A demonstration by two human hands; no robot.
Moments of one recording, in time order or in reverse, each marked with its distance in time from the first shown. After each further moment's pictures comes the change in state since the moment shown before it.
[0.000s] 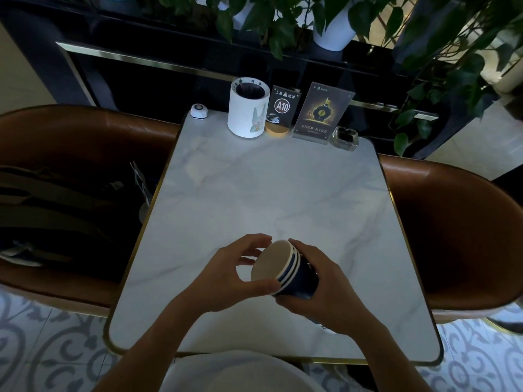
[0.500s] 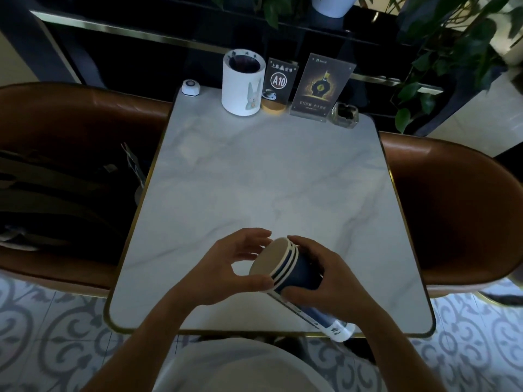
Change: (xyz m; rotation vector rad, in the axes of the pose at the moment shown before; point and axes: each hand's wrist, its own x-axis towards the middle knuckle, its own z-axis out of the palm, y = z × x) left_hand -0.012 -0.007 0.007 -0.086 -0.104 -0.068; right_hand -0.018 0.003 -0.006 0.147 -0.102 0.120
